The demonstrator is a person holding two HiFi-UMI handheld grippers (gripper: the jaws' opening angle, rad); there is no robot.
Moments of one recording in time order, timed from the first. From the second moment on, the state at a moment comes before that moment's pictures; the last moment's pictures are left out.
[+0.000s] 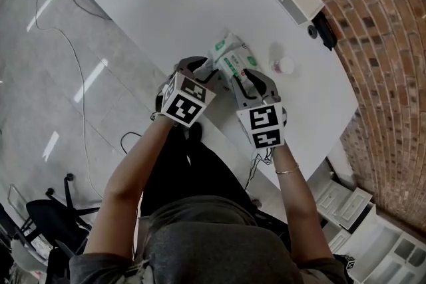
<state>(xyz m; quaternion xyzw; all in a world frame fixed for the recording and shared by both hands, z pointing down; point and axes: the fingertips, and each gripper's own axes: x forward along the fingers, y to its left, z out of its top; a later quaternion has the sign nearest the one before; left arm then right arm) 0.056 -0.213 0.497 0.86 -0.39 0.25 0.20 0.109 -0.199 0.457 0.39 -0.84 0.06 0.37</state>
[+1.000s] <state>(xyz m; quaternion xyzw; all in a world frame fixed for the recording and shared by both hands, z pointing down) 0.064 -0.213 0.517 0.87 -0.34 0.29 0.19 0.103 -0.199 0.492 0.35 -0.80 0.05 0.49</state>
